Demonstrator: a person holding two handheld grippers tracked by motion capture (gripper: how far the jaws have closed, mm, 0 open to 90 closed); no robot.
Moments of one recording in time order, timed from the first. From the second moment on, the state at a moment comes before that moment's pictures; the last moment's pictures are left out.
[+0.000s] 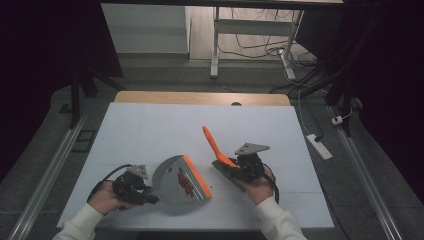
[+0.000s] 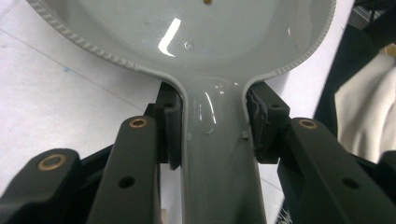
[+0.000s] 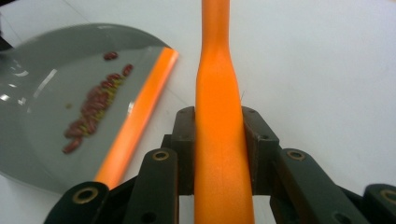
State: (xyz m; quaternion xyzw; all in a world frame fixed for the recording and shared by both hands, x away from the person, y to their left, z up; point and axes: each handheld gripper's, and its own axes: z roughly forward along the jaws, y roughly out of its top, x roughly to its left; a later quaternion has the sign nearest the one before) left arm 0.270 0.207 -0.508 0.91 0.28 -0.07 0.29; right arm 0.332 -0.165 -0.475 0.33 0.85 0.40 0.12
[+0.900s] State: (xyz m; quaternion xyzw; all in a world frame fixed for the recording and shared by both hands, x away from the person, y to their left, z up) left arm 0.269 0.199 -0.512 0.92 0.28 -0.07 0.28; right arm 0.300 -0.130 -0.485 0.28 0.87 0.39 0.06
